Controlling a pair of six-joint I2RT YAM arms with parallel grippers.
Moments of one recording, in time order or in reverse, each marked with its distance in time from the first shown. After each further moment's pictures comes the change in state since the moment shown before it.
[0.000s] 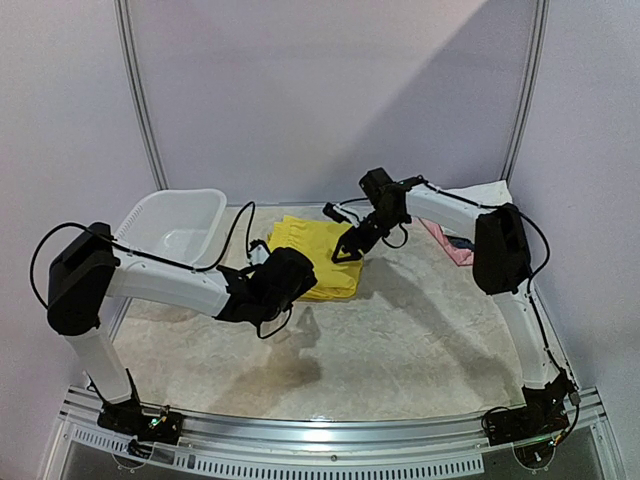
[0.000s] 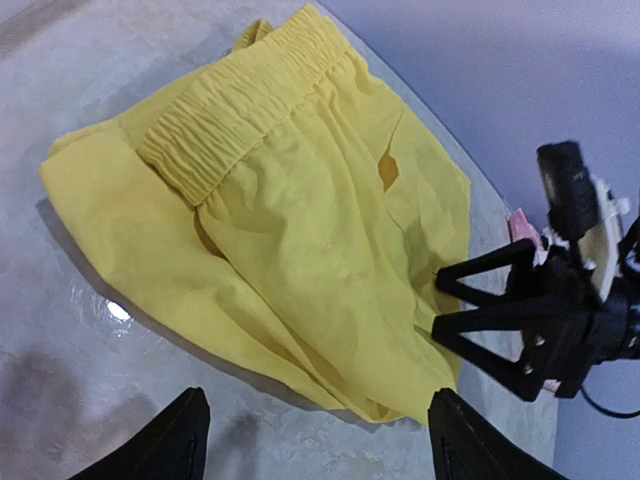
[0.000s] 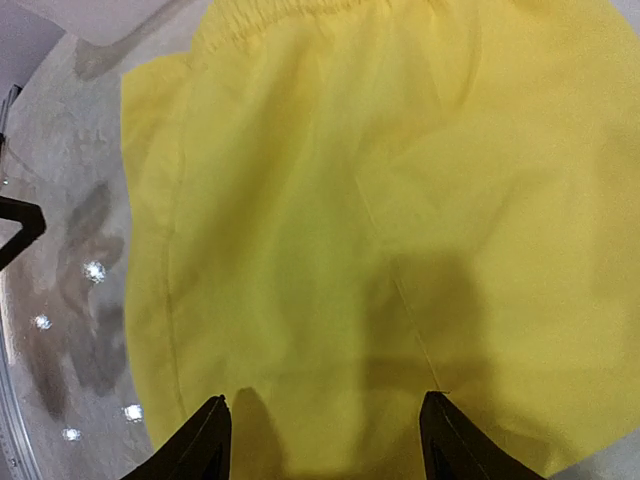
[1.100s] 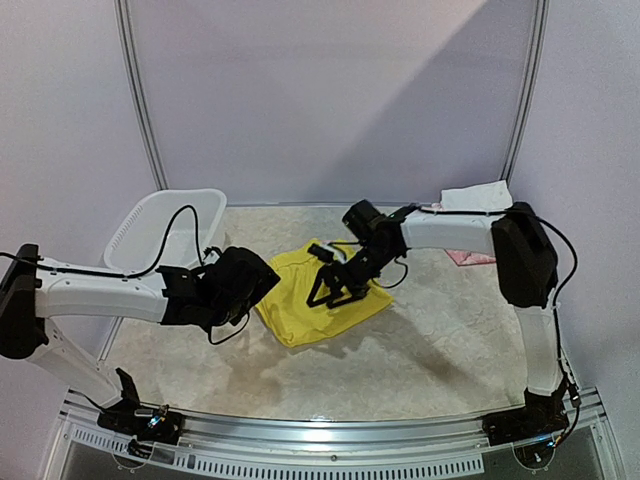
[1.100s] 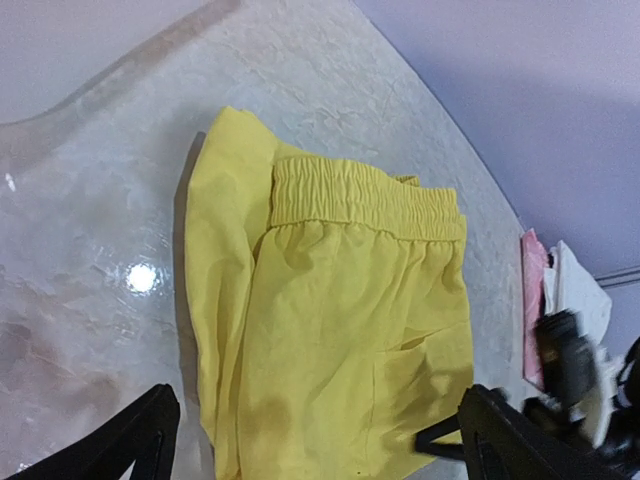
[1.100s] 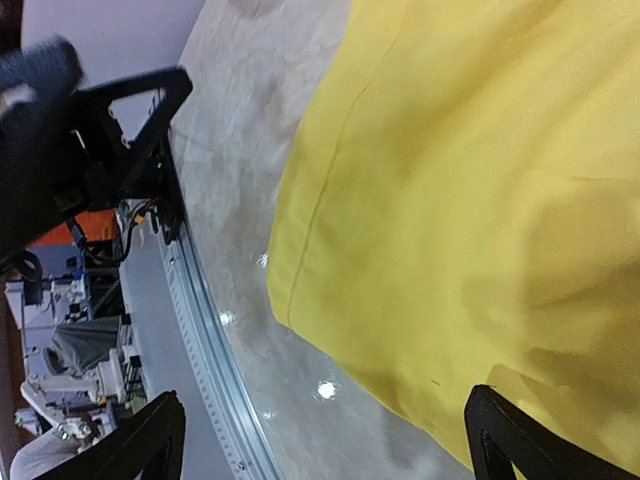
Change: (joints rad) left arm 0.022 -0.360 -0.197 -0.242 0.040 -0.184; right arm 0.199 -0.265 -0.517 0.181 -0.290 0.518
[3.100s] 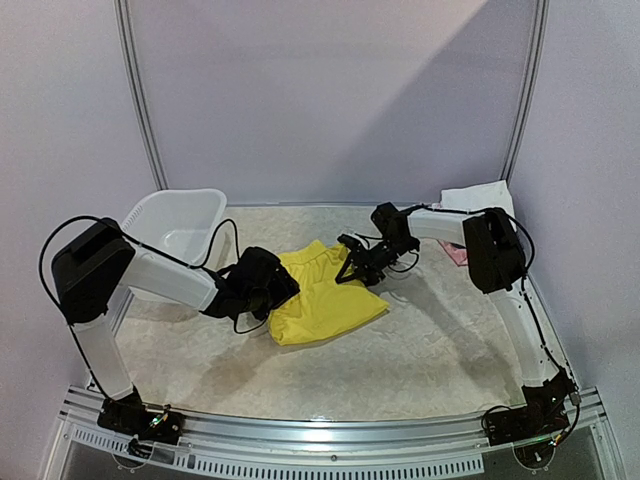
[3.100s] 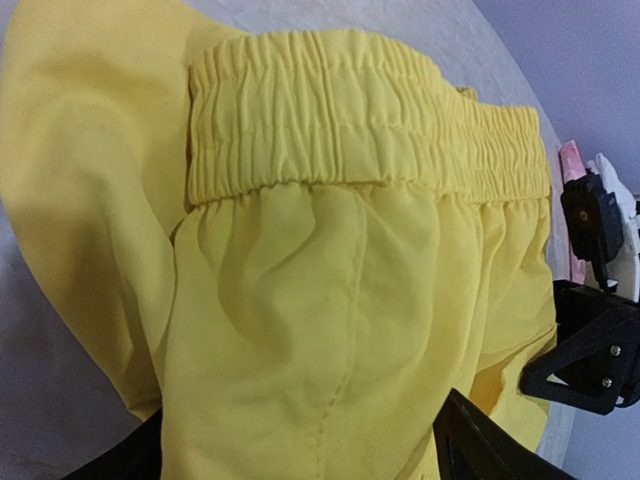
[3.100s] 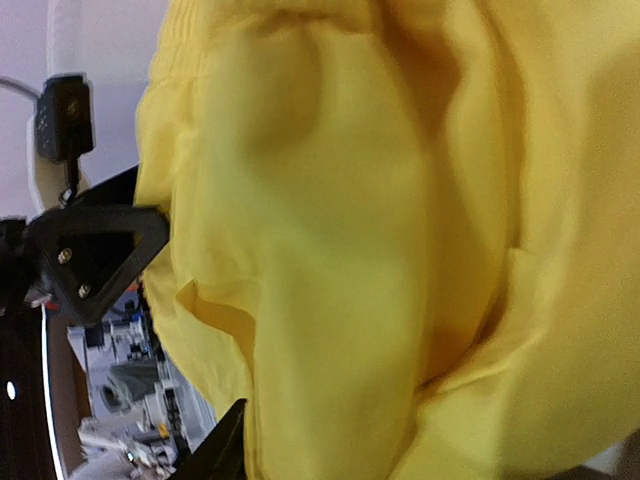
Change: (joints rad) left arm 0.190 0.407 0.048 0.409 0.395 0.280; right arm -0.245 0.363 0.348 -0.163 -0.156 -0.129
